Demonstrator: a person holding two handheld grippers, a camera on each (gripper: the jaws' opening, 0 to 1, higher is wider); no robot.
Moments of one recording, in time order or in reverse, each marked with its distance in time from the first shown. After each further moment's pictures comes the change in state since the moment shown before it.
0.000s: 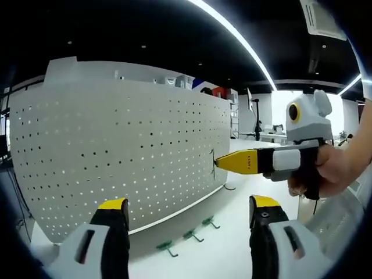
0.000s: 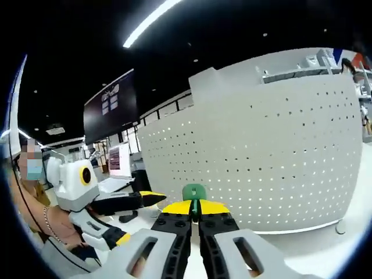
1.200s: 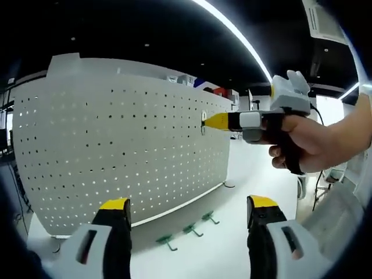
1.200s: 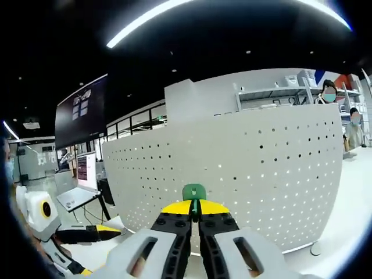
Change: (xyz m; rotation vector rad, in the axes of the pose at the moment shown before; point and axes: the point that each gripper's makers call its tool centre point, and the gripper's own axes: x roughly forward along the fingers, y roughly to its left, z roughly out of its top) left arm -0.011 0.006 -0.014 -0.031 -0.001 0.006; right arm 0.030 -0.044 0.057 -0.023 -0.112 -0.143
